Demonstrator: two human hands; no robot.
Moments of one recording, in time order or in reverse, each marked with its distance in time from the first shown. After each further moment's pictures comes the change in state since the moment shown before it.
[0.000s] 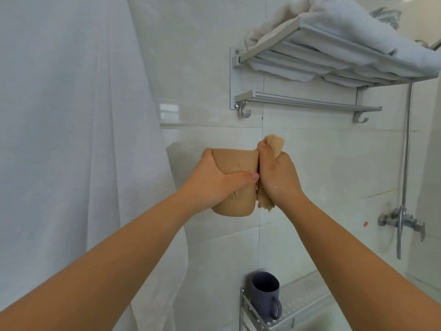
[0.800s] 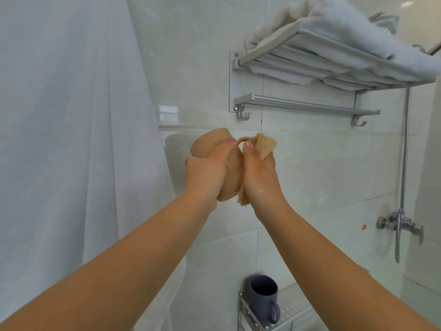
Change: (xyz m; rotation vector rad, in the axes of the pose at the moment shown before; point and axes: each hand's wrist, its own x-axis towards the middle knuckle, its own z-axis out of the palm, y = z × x) left_hand 0.010 0.016 0.016 -0.445 0.351 -0.300; right_hand -0.015 -0.018 0.028 0.364 -0.021 -0.025
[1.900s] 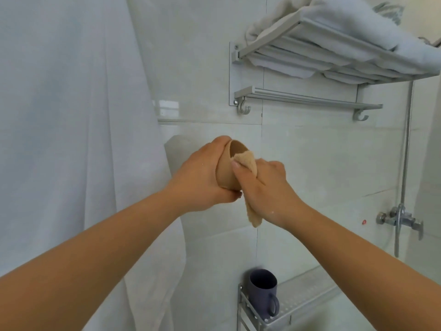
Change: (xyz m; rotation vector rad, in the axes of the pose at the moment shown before) left_hand 0.007 -0.006 -0.039 0.853 -0.420 0.774; right_hand -0.024 -0.010 -0.033 -0.646 -0.369 -0.140
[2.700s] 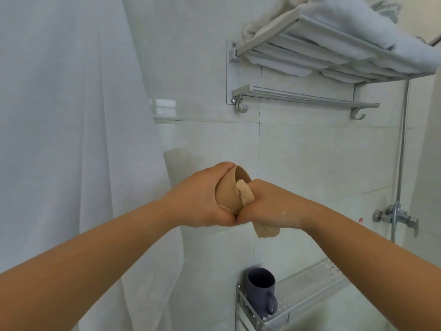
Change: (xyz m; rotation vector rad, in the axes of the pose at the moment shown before) left_hand -0.014 -0.011 0.009 -0.012 -0.264 -0.032; right_hand -0.001 0.016 -0.010 0.039 -0.523 0.108
